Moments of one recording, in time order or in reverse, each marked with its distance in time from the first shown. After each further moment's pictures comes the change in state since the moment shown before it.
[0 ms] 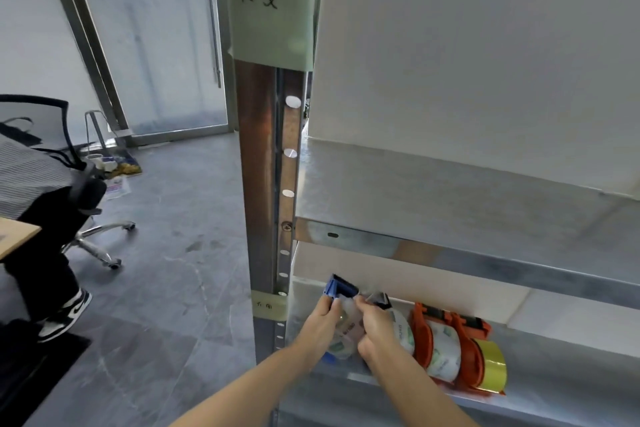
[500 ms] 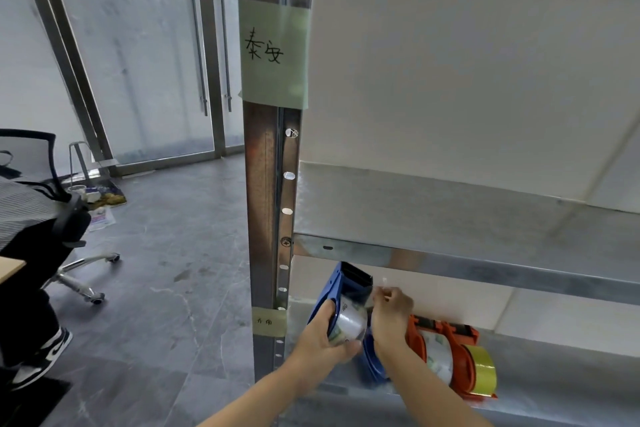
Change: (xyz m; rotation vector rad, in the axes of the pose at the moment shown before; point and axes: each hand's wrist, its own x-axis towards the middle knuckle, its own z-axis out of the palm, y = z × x) left_hand -0.034 0.011 -0.012 0.078 -0.207 0.224; right_hand -0.036 -0.041 -0.018 -0.468 0.257 -0.747
